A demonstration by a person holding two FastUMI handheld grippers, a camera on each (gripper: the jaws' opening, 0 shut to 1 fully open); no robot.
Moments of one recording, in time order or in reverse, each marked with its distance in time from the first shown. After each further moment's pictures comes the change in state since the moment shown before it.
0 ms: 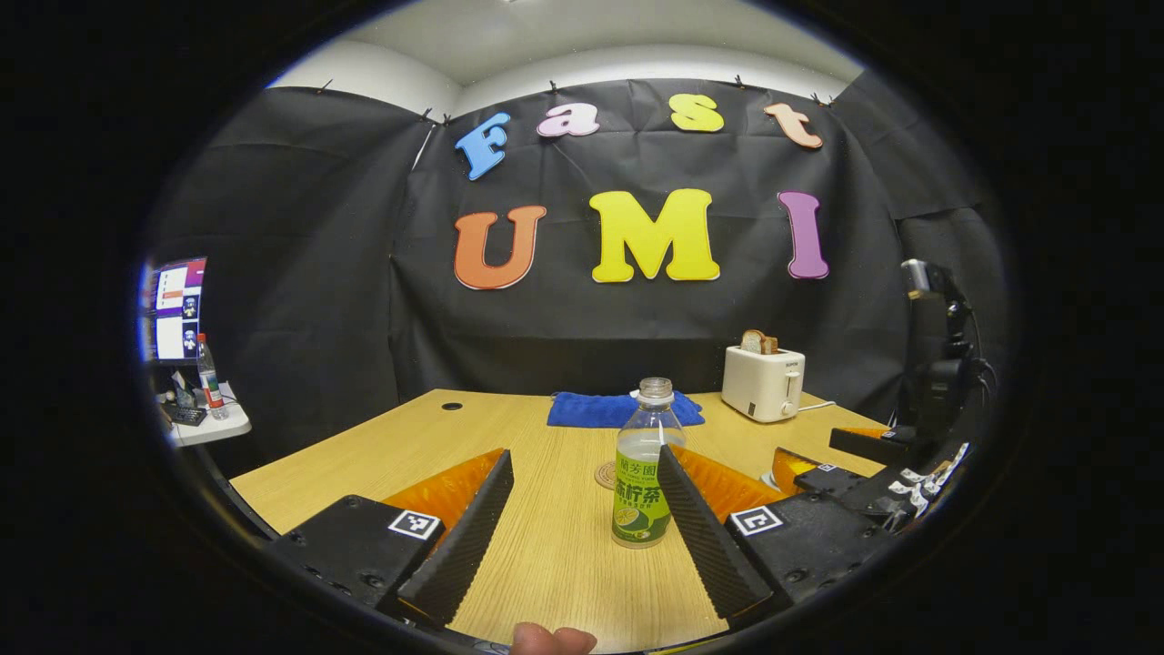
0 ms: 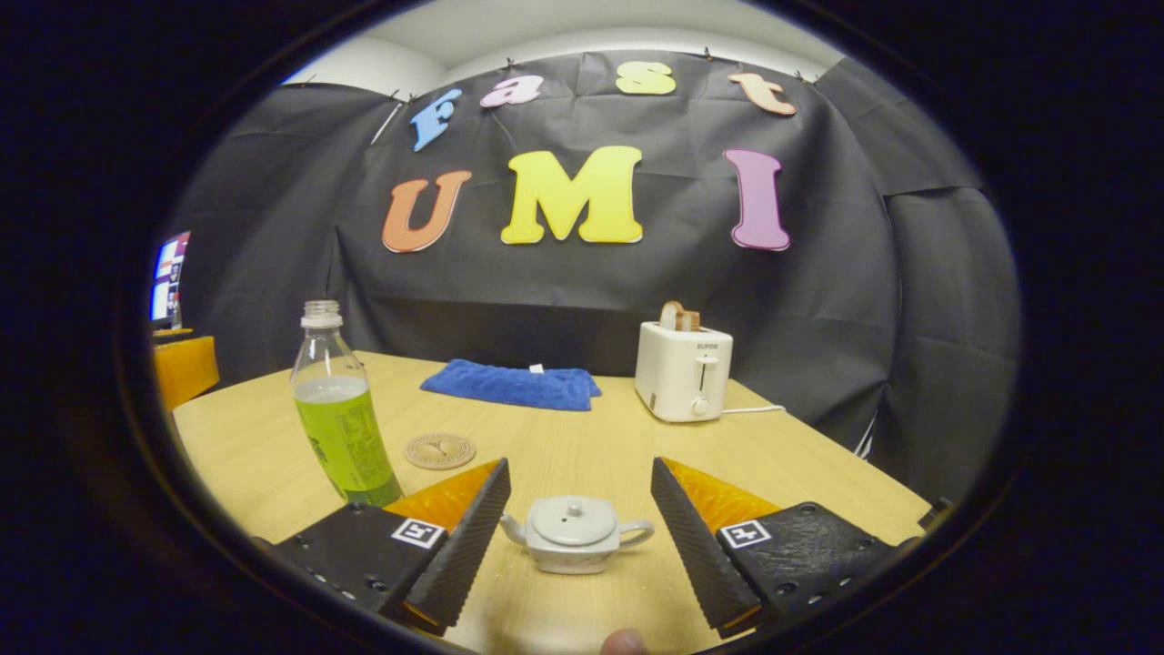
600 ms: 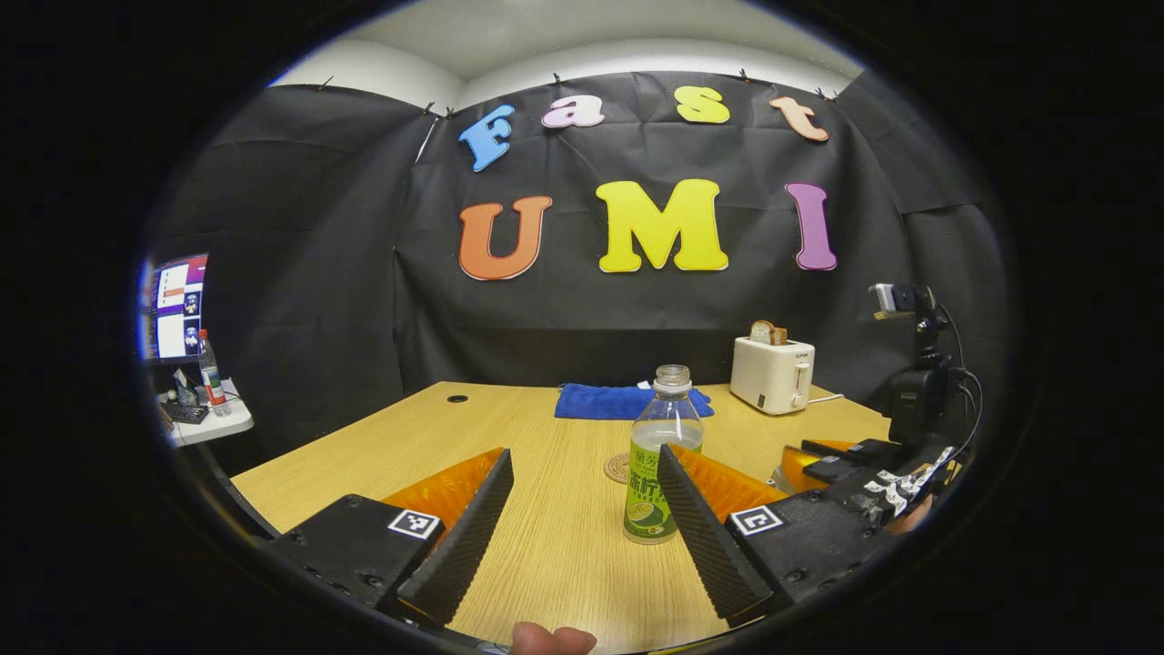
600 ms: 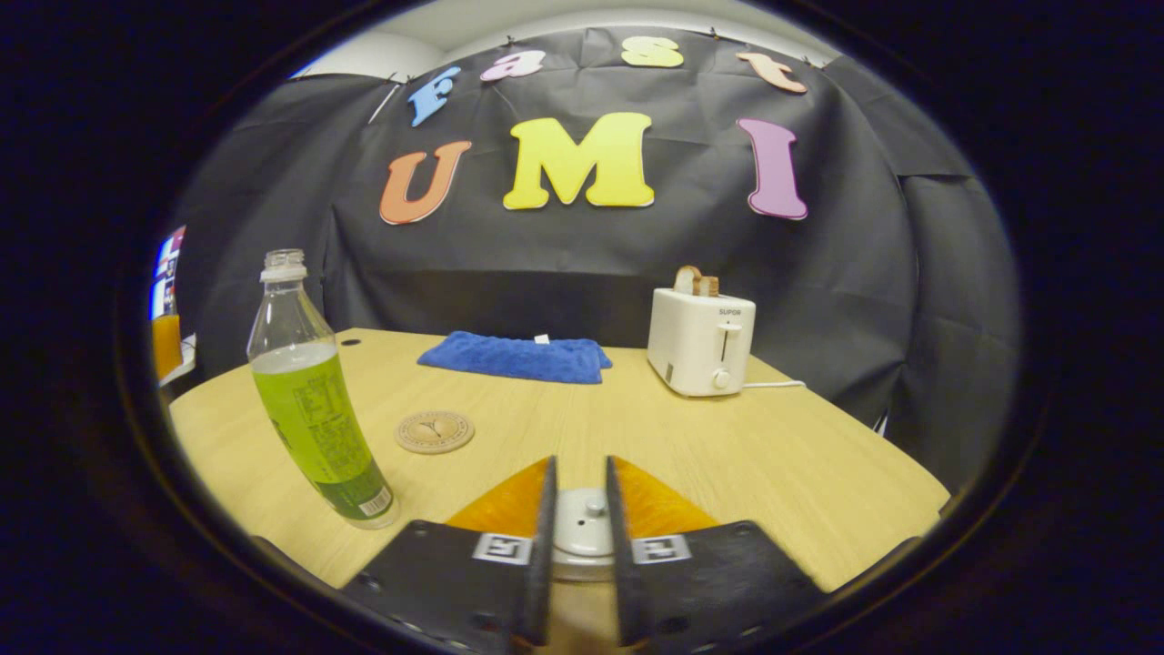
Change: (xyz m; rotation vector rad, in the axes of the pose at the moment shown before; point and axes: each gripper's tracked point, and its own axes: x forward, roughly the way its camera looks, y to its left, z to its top) left arm 0.006 0.007 -0.011 0.002 0.031 0.012; right arm 0.025 0.007 -0.020 0.026 0.061 -0.013
